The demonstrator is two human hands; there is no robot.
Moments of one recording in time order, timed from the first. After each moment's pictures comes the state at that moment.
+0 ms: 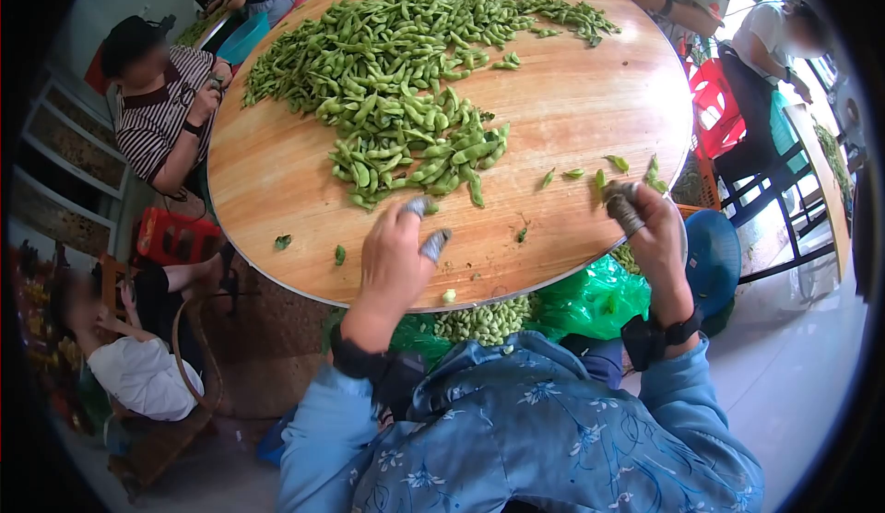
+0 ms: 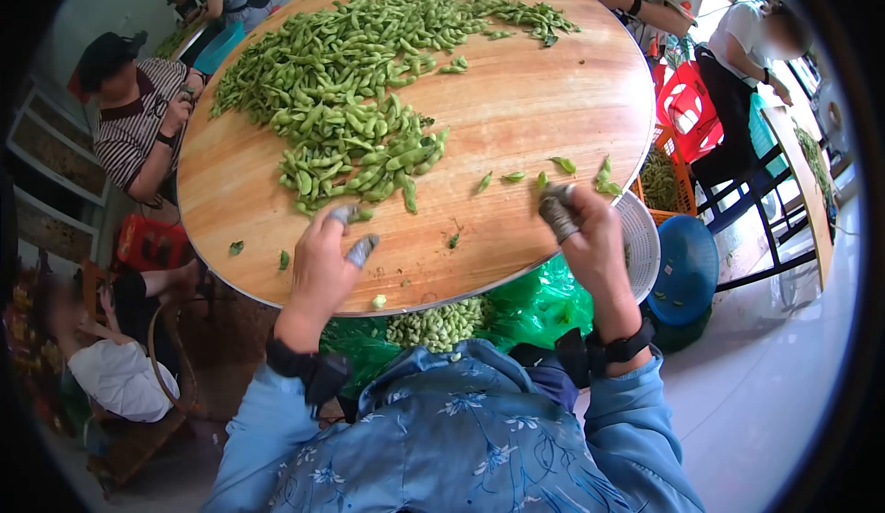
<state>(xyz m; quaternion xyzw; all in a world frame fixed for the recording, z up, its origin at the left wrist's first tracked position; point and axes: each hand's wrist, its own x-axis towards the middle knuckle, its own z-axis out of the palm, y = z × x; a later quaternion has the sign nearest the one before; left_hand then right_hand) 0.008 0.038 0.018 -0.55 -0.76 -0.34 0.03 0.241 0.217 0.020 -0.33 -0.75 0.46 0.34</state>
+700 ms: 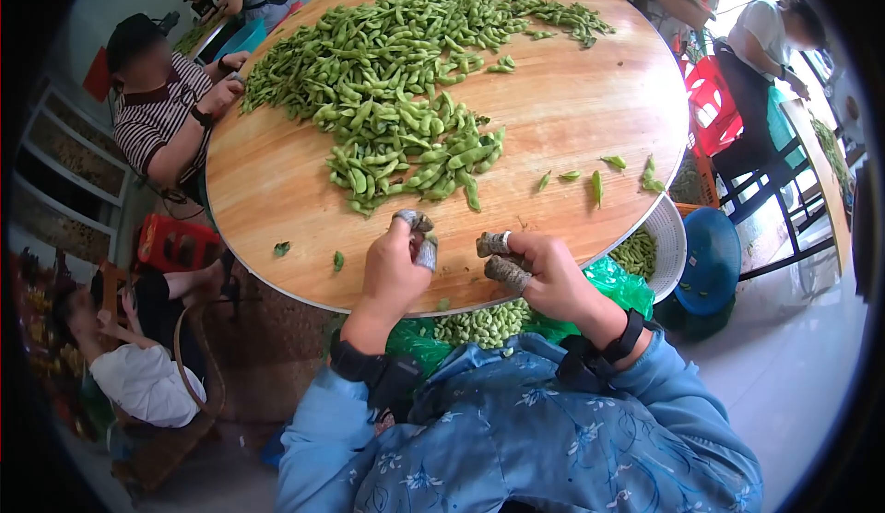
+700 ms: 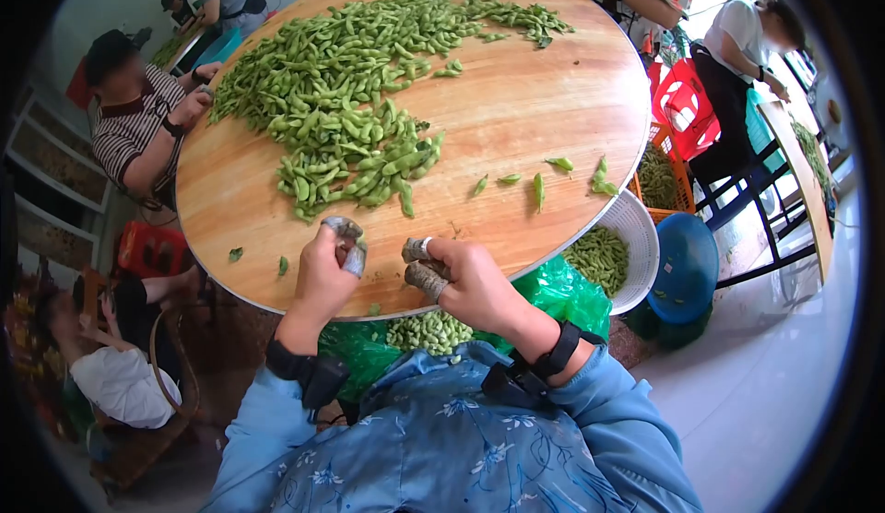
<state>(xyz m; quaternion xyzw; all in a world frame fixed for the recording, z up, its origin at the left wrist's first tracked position) 0.010 0.033 0.008 -0.48 -0.79 -0.36 -0.07 0.175 0.146 0.006 -0.17 -0.72 0.65 0.17</state>
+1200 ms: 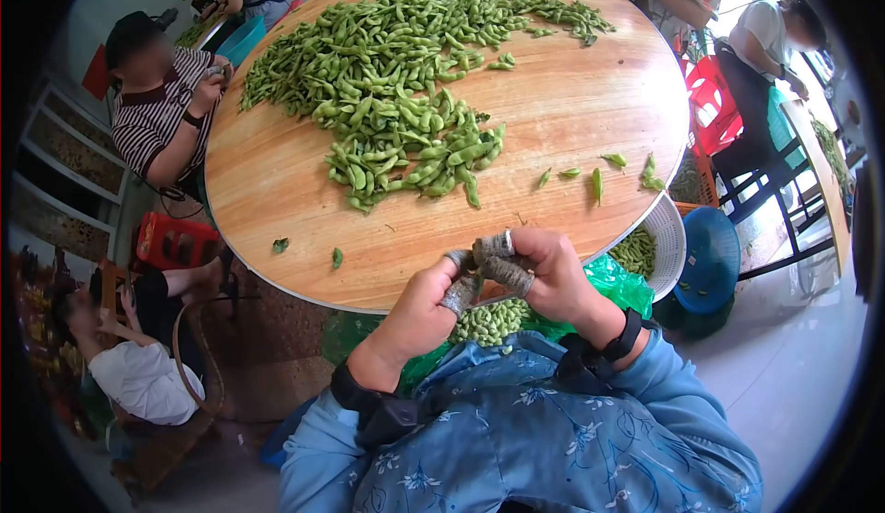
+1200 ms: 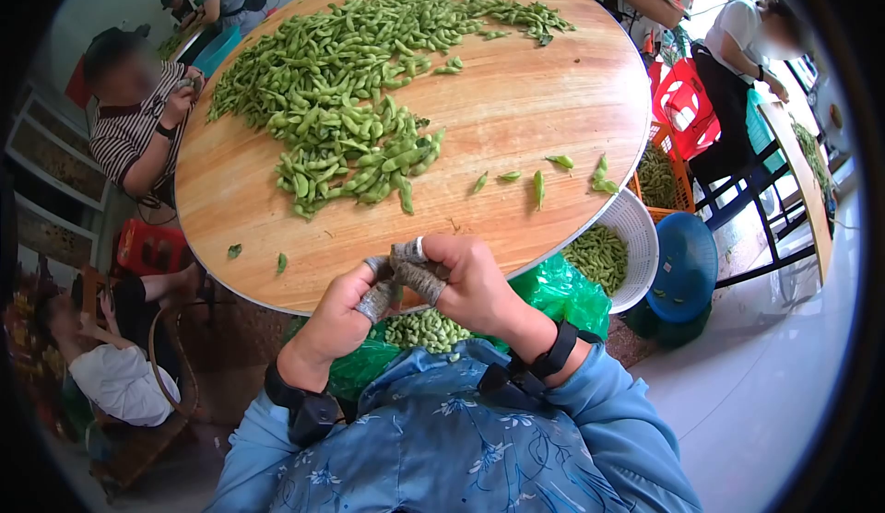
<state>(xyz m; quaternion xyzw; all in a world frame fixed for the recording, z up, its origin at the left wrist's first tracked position) 0.051 0.018 0.029 -0.40 -0.58 -0.53 -0.48 0.177 0.140 0.024 -0.13 -0.67 0.70 0.20</state>
